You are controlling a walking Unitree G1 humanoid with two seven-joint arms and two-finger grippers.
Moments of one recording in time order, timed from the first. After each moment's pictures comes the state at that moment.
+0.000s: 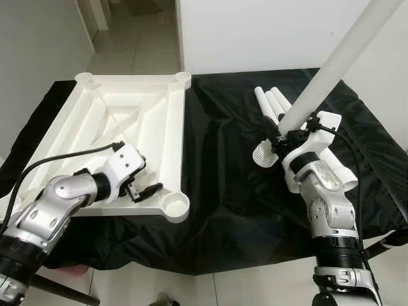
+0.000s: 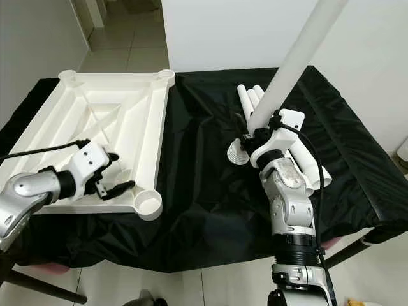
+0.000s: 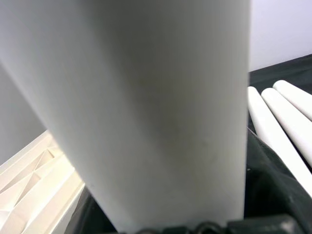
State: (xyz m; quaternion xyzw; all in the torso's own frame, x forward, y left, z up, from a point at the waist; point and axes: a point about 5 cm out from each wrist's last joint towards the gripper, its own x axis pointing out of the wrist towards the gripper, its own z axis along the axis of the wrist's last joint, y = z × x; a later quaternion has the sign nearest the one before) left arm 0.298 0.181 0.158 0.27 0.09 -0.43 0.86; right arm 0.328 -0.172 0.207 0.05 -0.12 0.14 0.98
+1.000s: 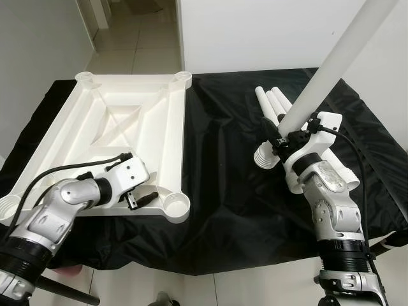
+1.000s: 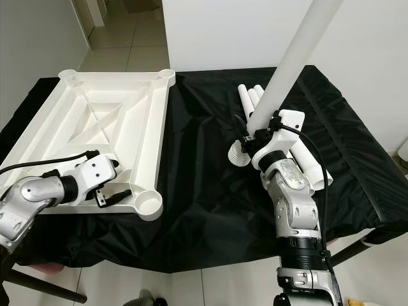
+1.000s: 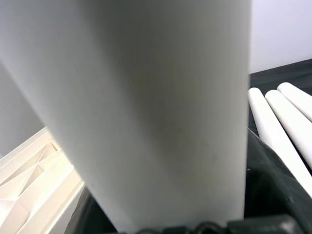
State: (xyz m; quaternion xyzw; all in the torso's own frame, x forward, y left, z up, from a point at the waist) left arm 0.307 0.173 0.145 0.35 0.09 -0.43 0.83; right arm 0.322 -0.175 0.209 0.03 -0.12 0.15 0.98
